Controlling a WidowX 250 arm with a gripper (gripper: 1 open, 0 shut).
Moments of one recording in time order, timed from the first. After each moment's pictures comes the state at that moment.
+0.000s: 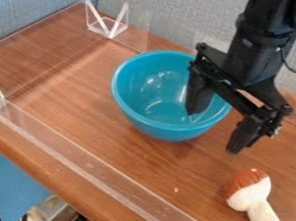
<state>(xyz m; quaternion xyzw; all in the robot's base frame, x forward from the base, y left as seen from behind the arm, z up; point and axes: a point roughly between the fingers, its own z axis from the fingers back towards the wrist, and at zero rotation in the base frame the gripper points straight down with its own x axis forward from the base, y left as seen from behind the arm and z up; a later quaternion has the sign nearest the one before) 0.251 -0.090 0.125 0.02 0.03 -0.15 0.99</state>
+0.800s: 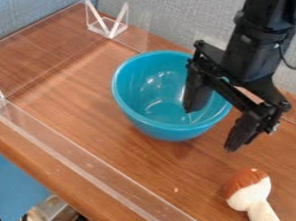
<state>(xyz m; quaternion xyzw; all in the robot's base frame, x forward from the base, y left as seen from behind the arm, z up) 0.250 -0.089 0.127 0.02 0.04 -0.15 0.99</state>
